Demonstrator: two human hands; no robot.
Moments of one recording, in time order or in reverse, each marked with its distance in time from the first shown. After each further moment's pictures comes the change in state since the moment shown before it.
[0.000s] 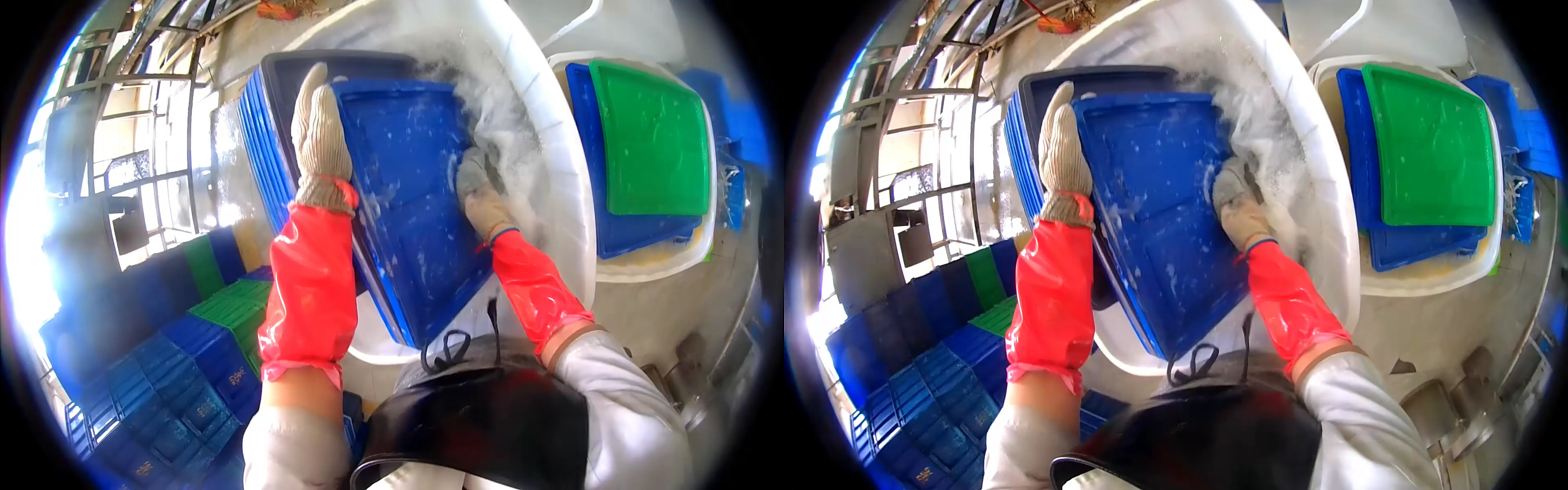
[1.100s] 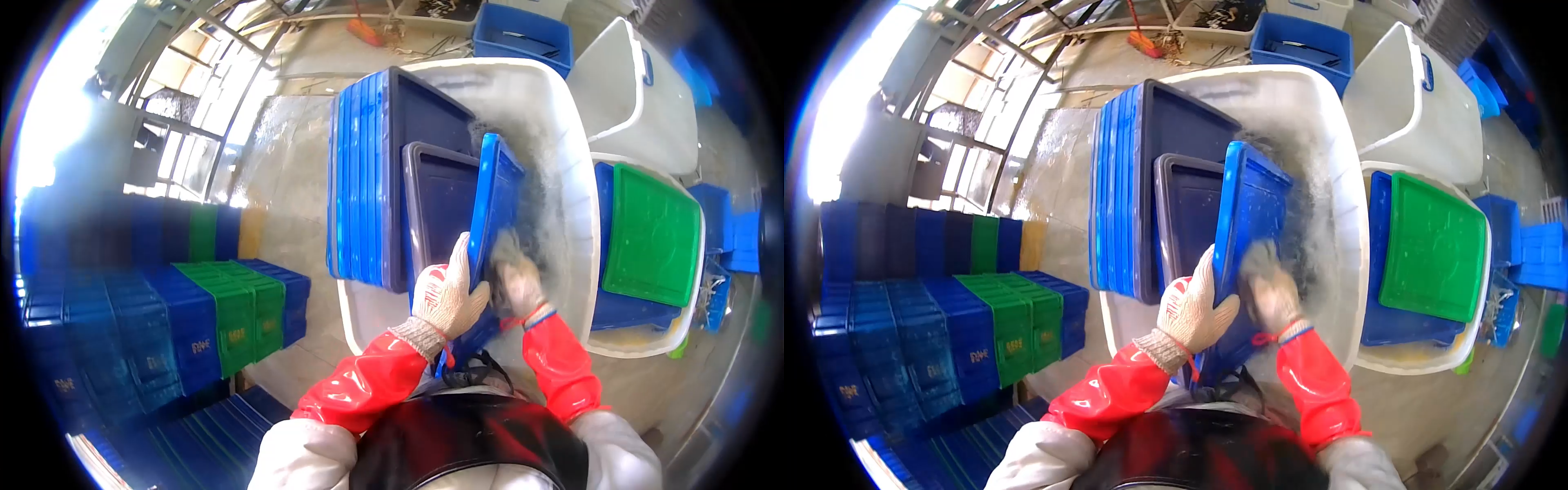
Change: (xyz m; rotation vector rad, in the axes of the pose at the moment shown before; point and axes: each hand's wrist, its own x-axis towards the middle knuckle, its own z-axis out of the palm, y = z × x) left_hand -0.200 0.103 -0.008 0.596 -0.432 -0.237; right_hand -0.105 -0.036 -0.059 0.022 0.061 -0.757
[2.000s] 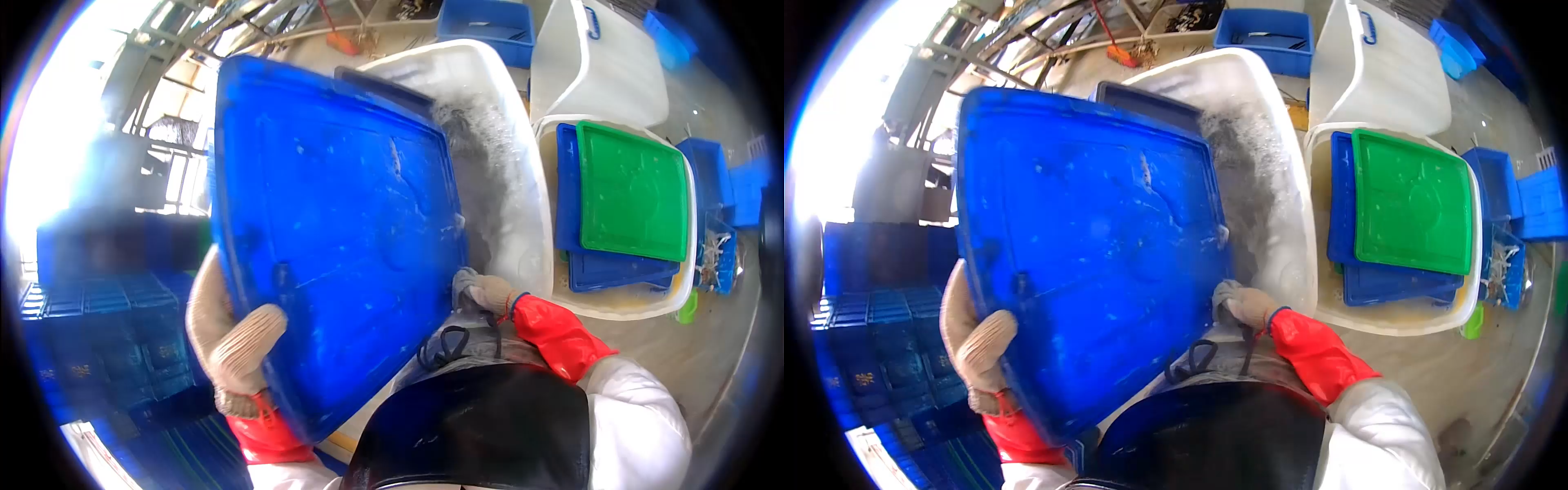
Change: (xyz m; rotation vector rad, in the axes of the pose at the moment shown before) left_hand -0.129 0.119 -0.156 -0.590 0.630 0.027; right_hand -0.123 0.122 0.059 0.028 -0.428 -0.072
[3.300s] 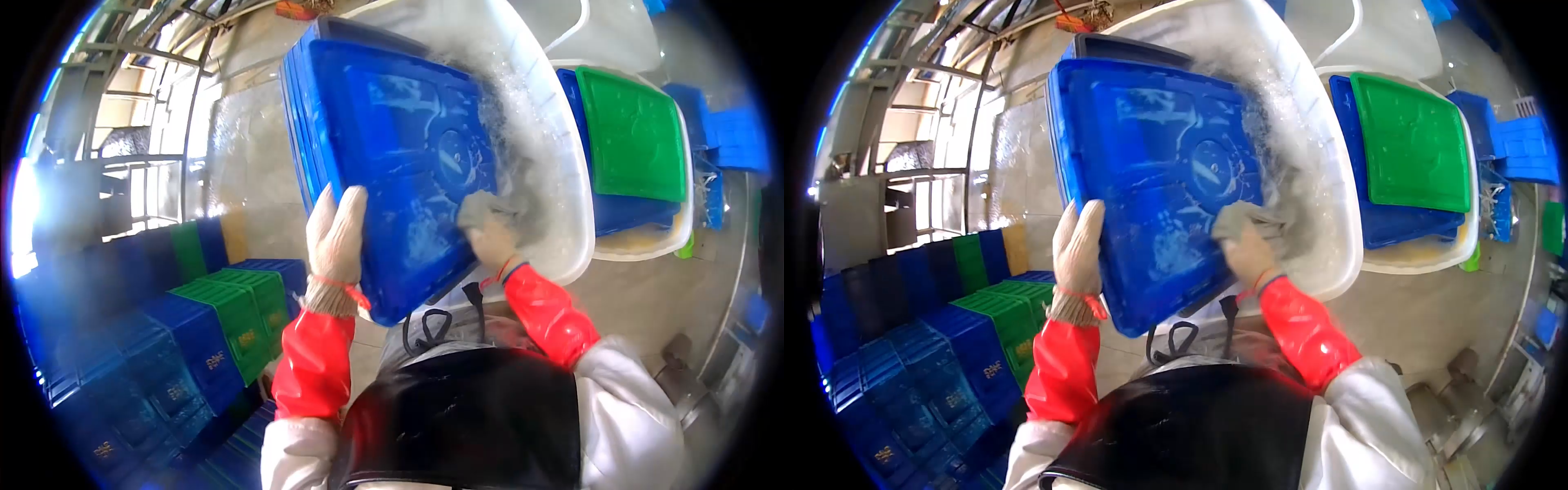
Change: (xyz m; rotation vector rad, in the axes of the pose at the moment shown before) left_hand 0.067 -0.205 0.015 -0.190 -0.274 -0.448; right_hand 0.061 -0.084 0.021 0.030 0.585 0.419
